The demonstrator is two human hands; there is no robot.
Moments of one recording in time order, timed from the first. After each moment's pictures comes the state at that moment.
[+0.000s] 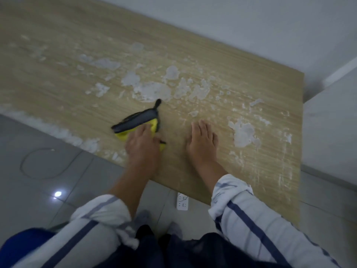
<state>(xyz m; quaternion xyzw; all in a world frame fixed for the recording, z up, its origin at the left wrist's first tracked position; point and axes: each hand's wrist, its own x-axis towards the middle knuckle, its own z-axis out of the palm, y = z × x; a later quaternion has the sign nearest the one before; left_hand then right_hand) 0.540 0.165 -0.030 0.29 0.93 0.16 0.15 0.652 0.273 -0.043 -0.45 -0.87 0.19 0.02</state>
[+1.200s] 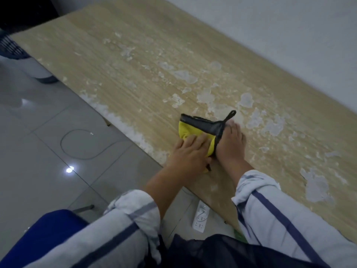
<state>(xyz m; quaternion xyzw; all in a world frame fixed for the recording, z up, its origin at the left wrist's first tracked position) 0.450 0.122 -0.039 0.51 0.84 0.09 0.17 0.501 0.262 -0.047 -0.40 -0.91 0.13 -0.01</state>
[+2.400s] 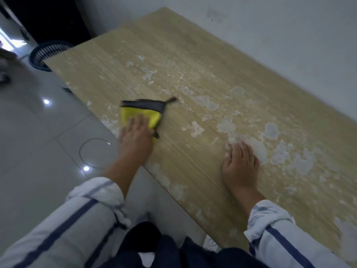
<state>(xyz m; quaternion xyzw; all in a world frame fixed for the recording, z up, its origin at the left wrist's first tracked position) 0.257 0.058 -0.052 0.19 0.97 0.09 0.10 0.461 0.262 -0.057 -0.37 -0.92 0.11 0.03</state>
